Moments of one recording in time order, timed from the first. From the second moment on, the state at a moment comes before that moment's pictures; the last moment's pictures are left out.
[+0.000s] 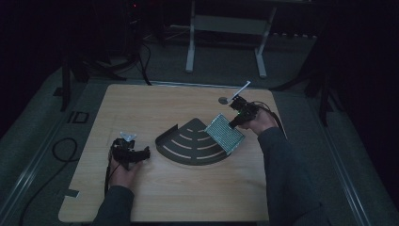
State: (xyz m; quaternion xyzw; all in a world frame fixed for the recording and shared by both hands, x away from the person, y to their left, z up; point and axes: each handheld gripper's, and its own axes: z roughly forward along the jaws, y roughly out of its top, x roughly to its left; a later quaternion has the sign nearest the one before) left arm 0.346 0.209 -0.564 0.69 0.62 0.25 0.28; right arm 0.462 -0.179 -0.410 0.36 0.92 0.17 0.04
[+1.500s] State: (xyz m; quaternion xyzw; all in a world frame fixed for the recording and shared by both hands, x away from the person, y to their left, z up) left arm 0.346 0.208 -0.564 0.69 0.62 0.25 0.28; right arm 0.470 -0.142 -0.438 0.36 0.92 0.15 0.04
